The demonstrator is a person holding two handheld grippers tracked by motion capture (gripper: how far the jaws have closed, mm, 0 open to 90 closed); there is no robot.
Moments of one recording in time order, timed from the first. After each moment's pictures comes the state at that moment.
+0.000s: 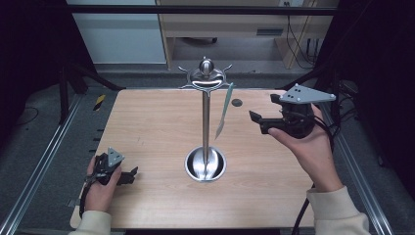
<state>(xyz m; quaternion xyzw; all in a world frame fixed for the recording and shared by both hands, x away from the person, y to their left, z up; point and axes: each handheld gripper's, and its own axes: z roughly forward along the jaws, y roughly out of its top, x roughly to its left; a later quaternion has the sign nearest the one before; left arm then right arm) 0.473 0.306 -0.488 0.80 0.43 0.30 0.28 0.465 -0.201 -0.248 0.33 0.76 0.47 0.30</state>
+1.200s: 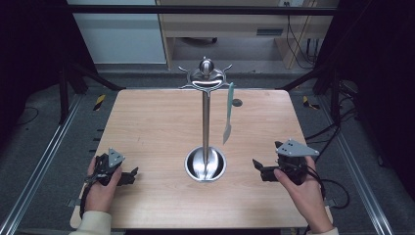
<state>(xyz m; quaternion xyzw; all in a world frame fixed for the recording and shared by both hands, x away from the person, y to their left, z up) 0.471 0.305 -0.488 0.80 0.43 0.30 0.28 0.431 -0.223 -0.387 0.37 0.78 0.42 0.27</state>
